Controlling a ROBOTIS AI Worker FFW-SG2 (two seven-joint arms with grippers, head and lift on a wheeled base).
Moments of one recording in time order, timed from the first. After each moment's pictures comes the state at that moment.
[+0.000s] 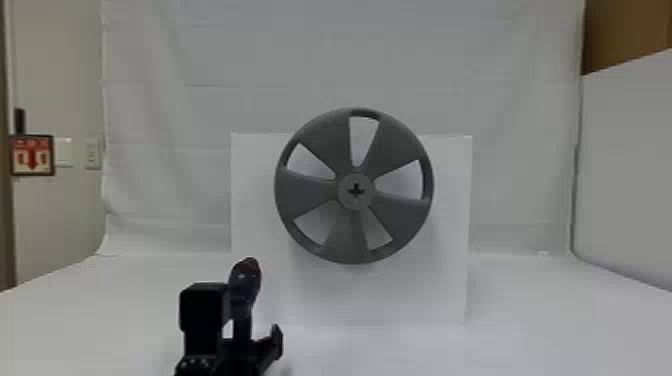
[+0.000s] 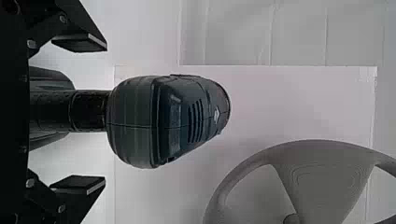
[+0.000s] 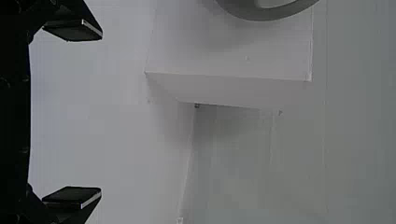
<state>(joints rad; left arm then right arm) -0.41 0.13 -0.24 -1.88 0.29 0.64 0.29 -0.43 -0.31 -0.55 -2.23 0.34 1.19 1.14</state>
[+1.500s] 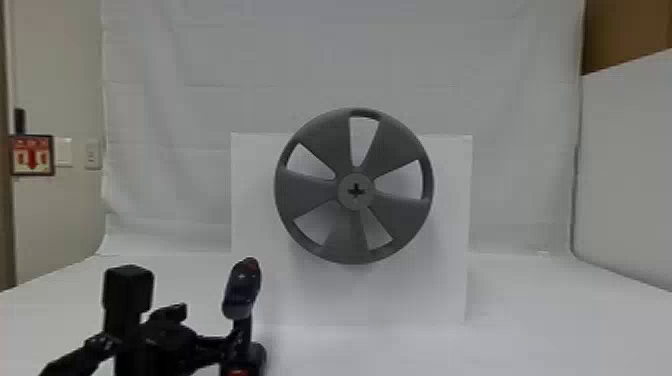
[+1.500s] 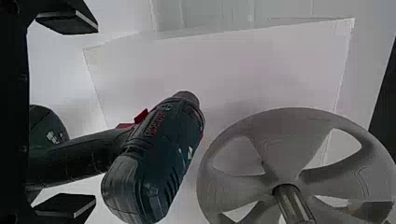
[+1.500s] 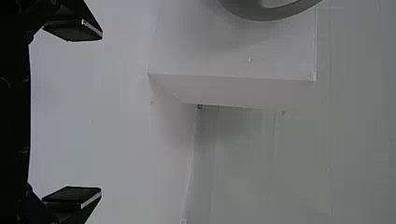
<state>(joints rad) -0.43 0.12 0.08 -1.83 0.02 0.60 -0.58 -0.42 -0.31 -0.55 -2.22 0.33 1.19 1.14</state>
